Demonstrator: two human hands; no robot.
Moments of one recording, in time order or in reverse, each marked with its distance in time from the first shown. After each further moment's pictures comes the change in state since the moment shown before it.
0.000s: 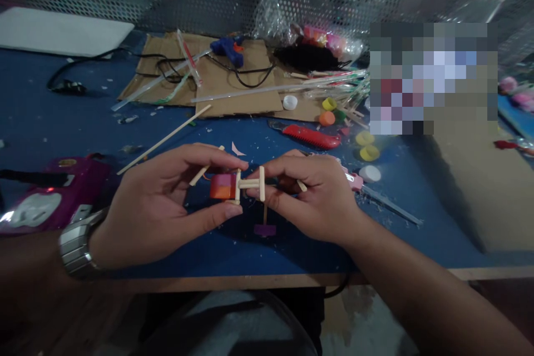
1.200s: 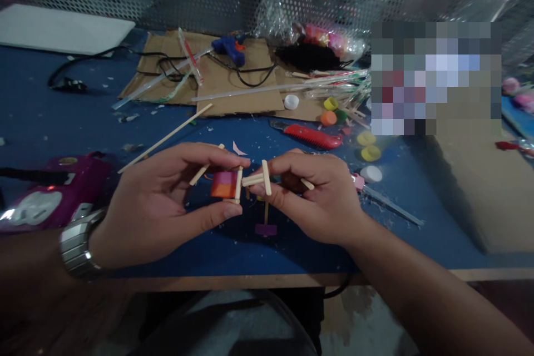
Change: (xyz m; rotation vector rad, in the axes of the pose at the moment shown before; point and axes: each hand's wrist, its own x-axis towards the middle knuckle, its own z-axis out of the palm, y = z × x) left_hand 0.000 0.000 -0.001 -0.063 -0.004 -0.002; right_hand -0.001 -0.004 0.001 0.091 0.047 0.049
